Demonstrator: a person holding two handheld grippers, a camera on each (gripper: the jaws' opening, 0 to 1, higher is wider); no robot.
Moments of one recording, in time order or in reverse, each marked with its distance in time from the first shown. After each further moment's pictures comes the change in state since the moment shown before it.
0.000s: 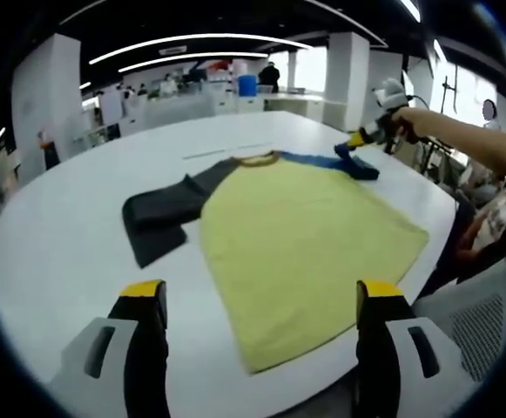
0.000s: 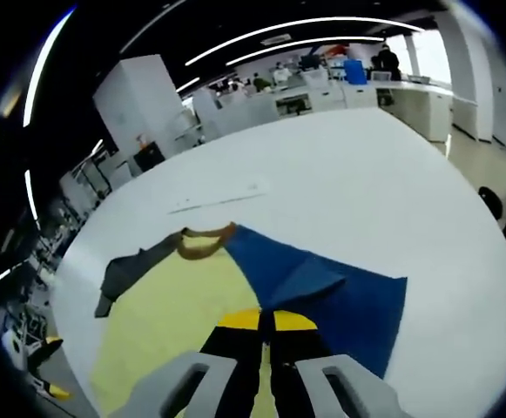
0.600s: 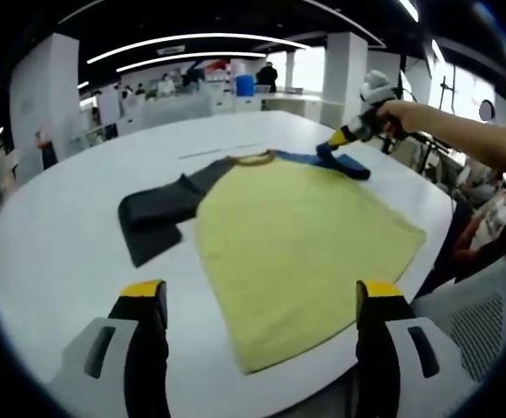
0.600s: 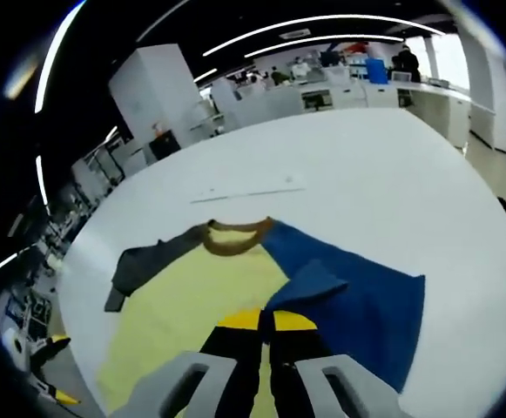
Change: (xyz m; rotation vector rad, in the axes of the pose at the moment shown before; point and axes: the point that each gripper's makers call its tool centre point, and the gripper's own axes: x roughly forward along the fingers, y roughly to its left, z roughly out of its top) left arm 0.002 -0.005 -0.002 0.001 0.001 -0.013; right arm 0.018 0.048 -0.003 -0.055 0.038 0.060
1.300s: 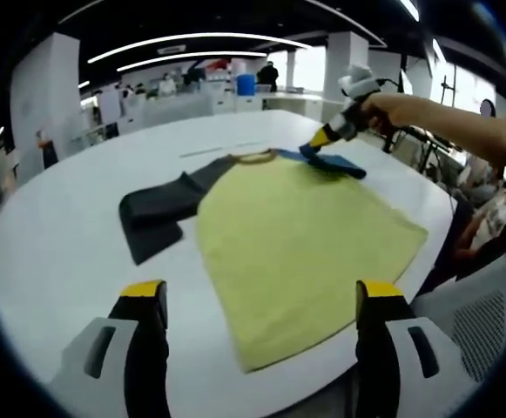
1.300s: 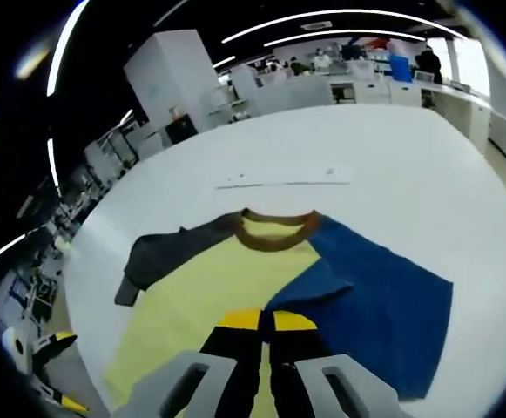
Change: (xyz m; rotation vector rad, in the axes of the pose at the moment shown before) left arm 0.000 0.000 -0.003 -0.001 0.003 0.002; right arm 0.051 0.029 0.013 -0.068 0.065 0.060
